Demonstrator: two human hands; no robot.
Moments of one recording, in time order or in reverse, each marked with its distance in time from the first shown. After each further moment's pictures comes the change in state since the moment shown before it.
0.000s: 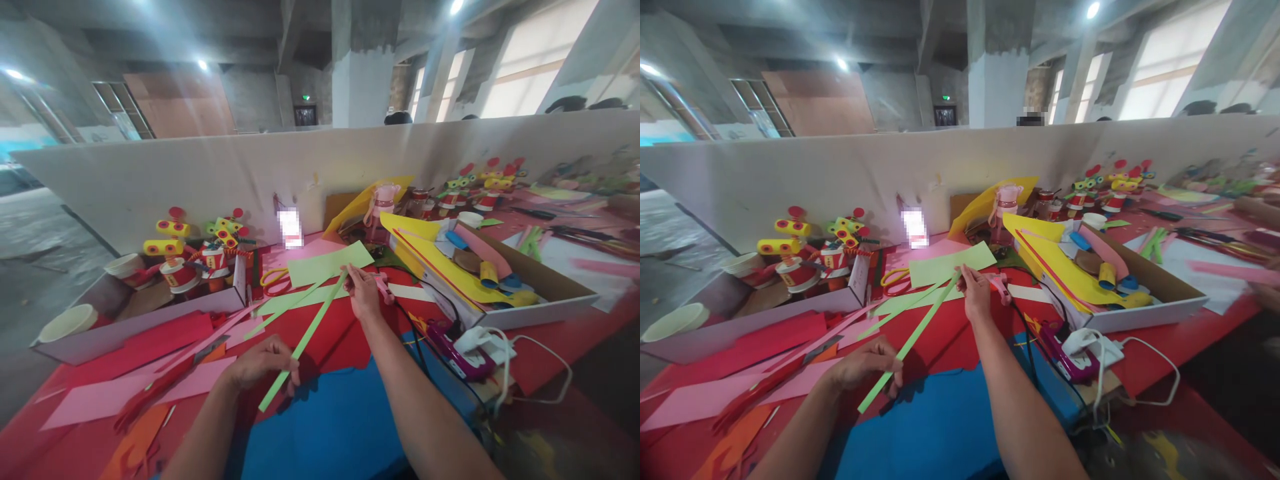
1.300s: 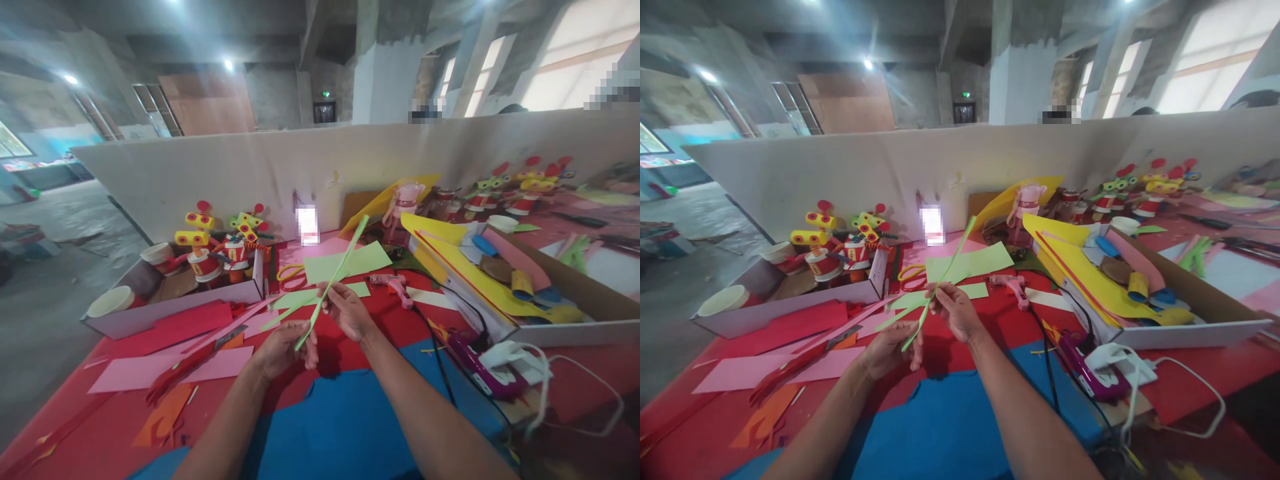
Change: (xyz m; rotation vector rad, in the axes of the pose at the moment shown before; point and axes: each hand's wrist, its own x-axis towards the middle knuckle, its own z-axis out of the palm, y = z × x) left_hand 0.017 -0.020 0.004 -0.417 0.245 0.110; right_hand -0.056 0.000 0.039 0.237 -0.553 0.295
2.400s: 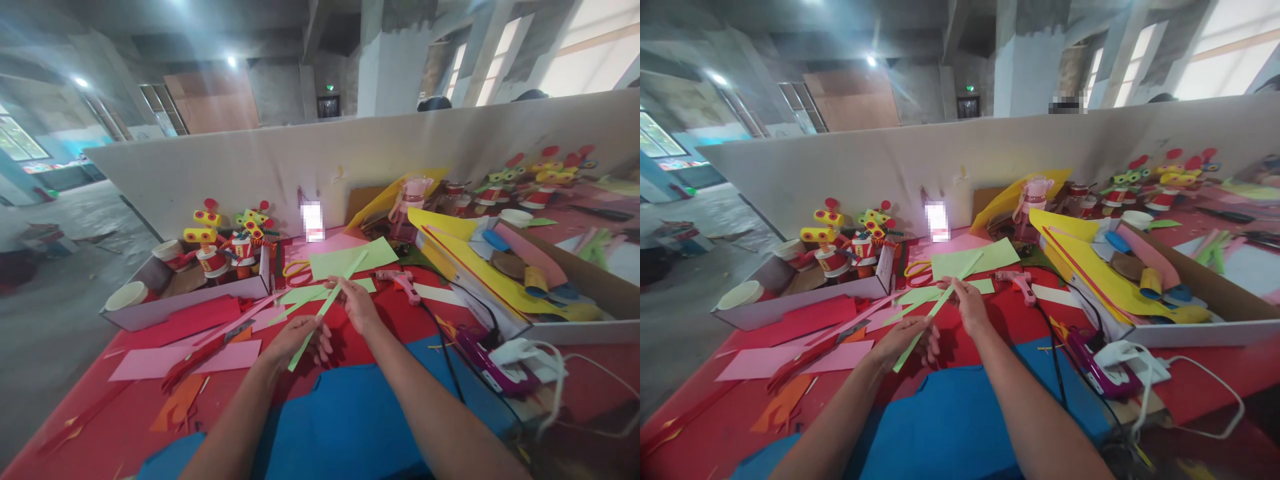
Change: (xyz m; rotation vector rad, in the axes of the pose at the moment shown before) left_hand 0.003 0.002 0.013 0.177 0.142 -0.056; right_hand 0.009 0.018 -0.019 -0.157 0.255 0.060
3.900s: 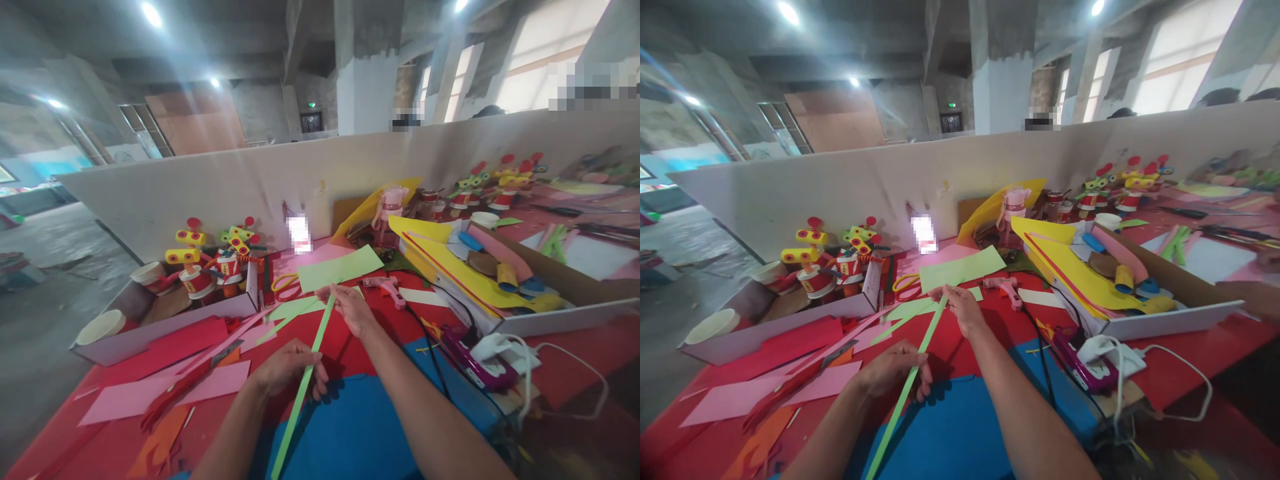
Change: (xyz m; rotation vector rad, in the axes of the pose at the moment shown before) left_hand -0.013 0.011 0.006 0.095 -0.299 -0.063; right_hand 0.002 -0.027 -0.004 -0.012 -0.074 -0.022
